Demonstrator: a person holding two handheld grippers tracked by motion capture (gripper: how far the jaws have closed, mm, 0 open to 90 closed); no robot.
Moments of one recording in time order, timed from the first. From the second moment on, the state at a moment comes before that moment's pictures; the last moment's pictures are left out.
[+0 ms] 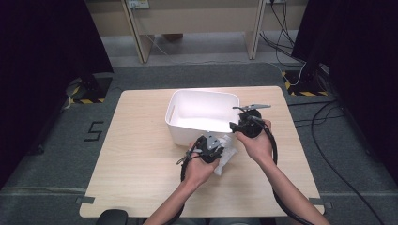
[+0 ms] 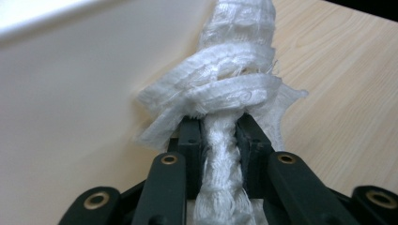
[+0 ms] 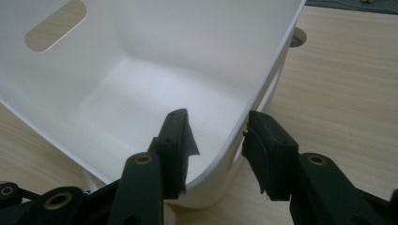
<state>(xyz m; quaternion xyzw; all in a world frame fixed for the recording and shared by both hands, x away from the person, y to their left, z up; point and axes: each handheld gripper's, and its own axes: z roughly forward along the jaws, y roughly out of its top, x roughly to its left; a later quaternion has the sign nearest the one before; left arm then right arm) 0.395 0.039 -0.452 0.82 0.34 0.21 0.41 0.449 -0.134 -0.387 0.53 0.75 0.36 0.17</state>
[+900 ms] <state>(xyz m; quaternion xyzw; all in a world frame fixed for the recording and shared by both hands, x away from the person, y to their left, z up) 0.396 0.032 -0.442 0.82 0.33 0.21 0.42 0.454 -0.135 -0.387 0.53 0.75 0.36 0.16</state>
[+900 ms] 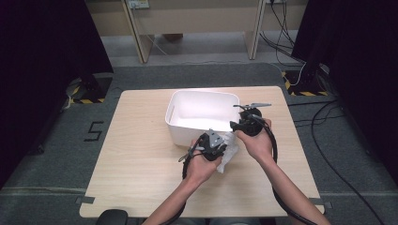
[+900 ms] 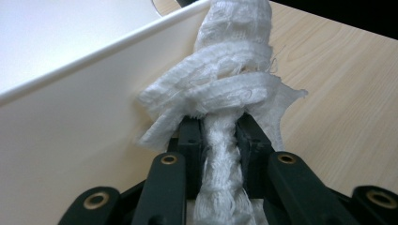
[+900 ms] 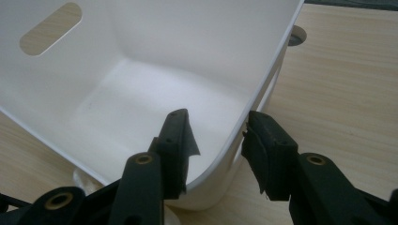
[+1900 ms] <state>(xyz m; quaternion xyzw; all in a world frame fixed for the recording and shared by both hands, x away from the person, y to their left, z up) 0.397 0.026 -0.444 0.82 0.33 0.21 0.42 0.456 -0.134 -0.387 0.54 0.74 0.36 0.16</state>
